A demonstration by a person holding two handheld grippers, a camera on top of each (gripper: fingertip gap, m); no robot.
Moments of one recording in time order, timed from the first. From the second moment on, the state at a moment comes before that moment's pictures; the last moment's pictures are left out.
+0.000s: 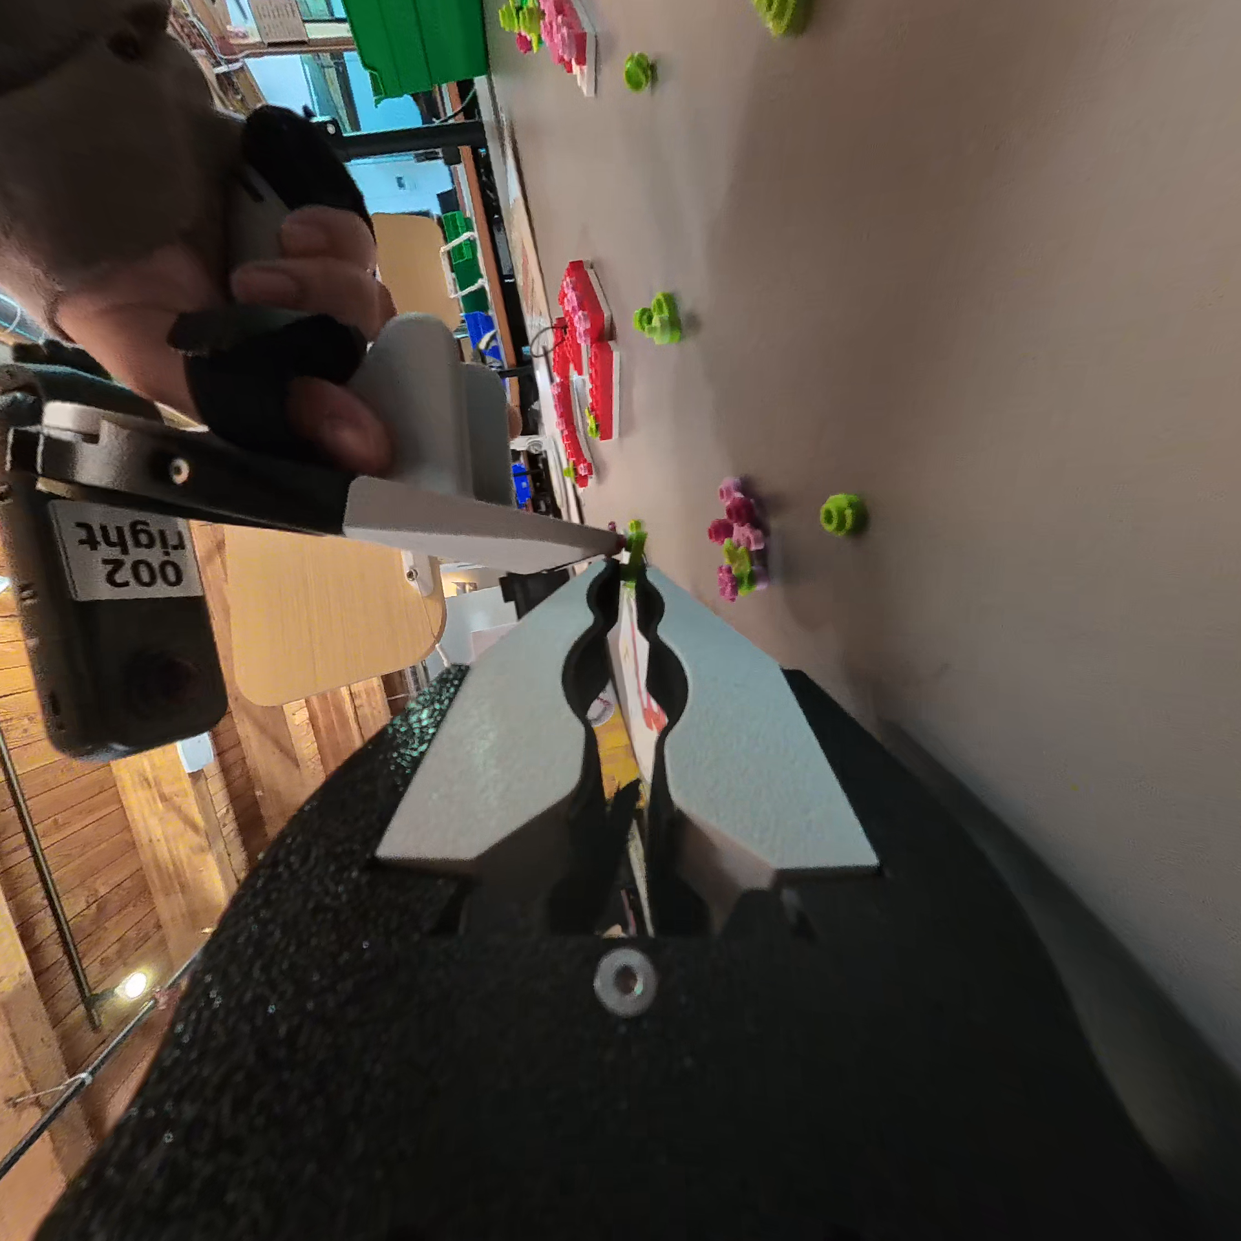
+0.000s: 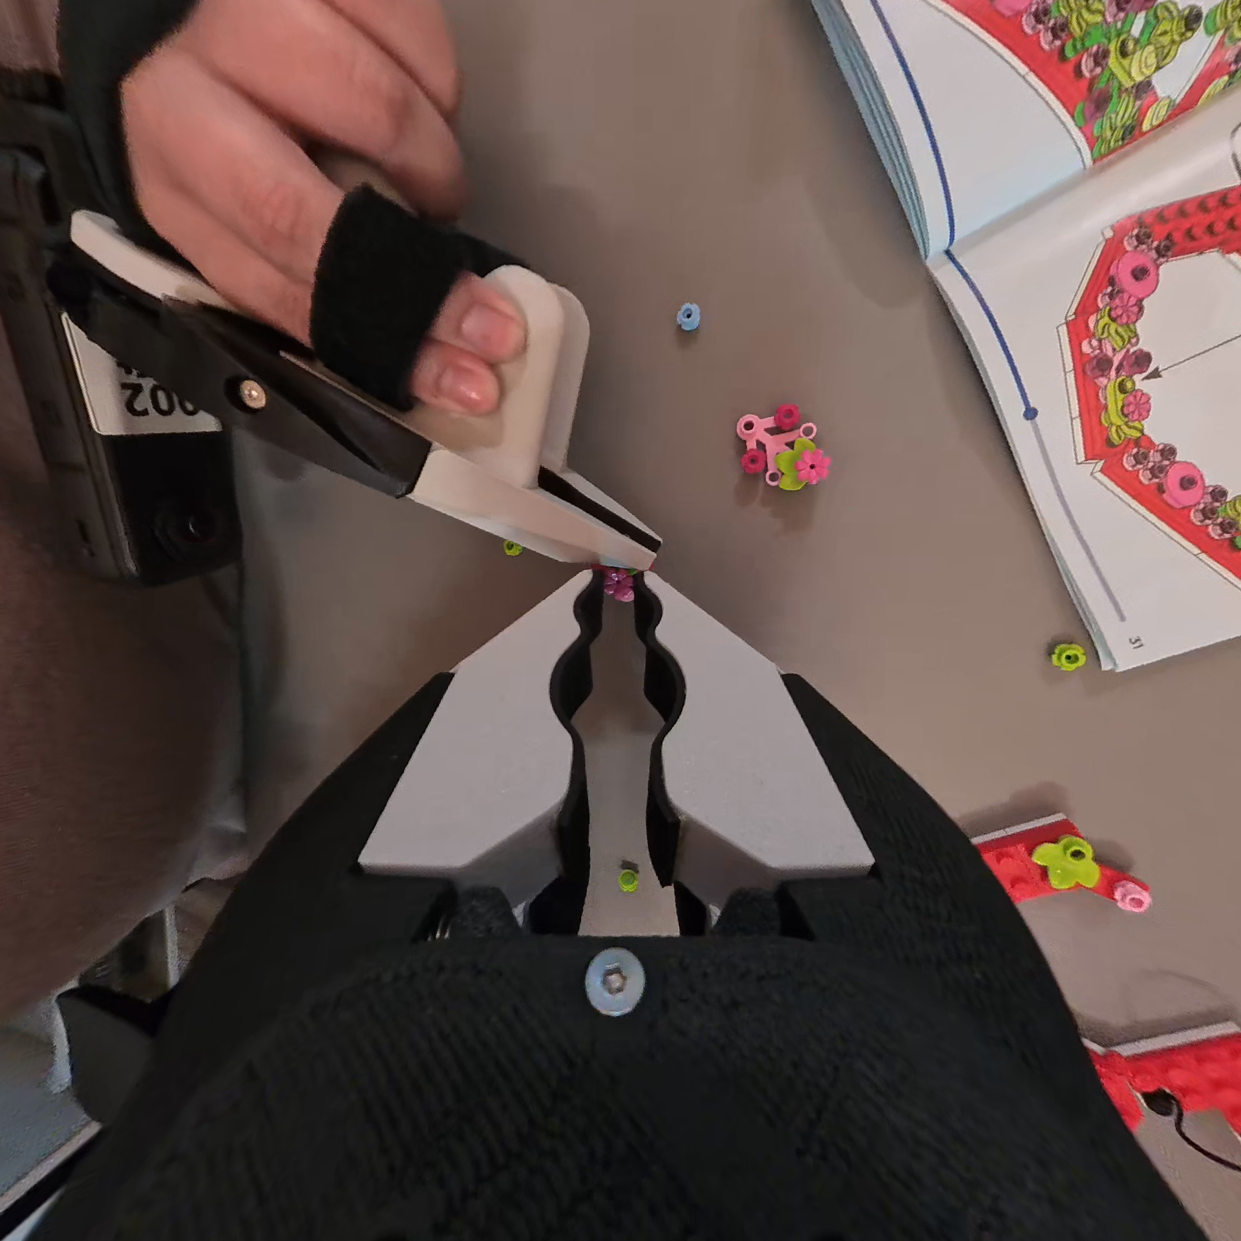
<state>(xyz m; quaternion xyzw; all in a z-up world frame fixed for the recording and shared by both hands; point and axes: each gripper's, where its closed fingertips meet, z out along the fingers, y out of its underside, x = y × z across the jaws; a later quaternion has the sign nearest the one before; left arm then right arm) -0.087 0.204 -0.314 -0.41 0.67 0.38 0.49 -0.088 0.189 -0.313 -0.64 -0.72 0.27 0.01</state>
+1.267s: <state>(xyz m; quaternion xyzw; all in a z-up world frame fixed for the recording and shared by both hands) -0.094 0.203 -0.277 -0.64 0.46 -0.06 0.61 -0.100 0.188 -0.268 -0.35 -0.84 0.18 0.38</state>
